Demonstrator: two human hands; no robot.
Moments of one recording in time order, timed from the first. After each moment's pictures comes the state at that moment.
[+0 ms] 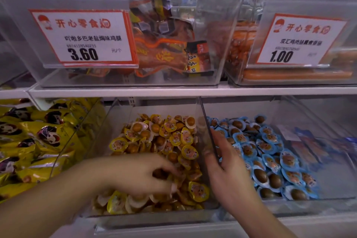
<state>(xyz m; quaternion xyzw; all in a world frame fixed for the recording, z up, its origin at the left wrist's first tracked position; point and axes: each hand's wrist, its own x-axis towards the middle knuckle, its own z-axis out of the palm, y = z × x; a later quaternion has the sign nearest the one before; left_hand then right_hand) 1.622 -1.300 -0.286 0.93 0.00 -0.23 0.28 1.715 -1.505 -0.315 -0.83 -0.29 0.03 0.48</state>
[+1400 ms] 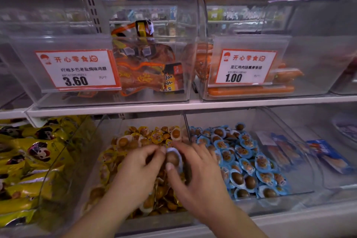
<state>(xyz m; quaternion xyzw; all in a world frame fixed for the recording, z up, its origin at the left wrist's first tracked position) 1.620 -1.367 -0.282 0.85 0.16 0.25 0.44 1.695 -1.508 -0.296 -0.79 -0.43 -0.15 0.40</state>
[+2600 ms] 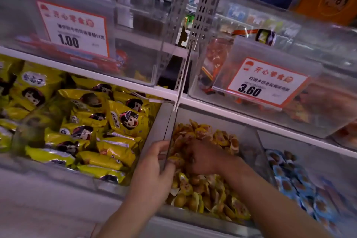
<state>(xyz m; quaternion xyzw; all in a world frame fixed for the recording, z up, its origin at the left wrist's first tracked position) 1.517 -1.283 -0.317 0.74 0.34 0.31 0.50 1.717 -1.330 -0.313 -0.79 -0.60 0.13 -0.05</state>
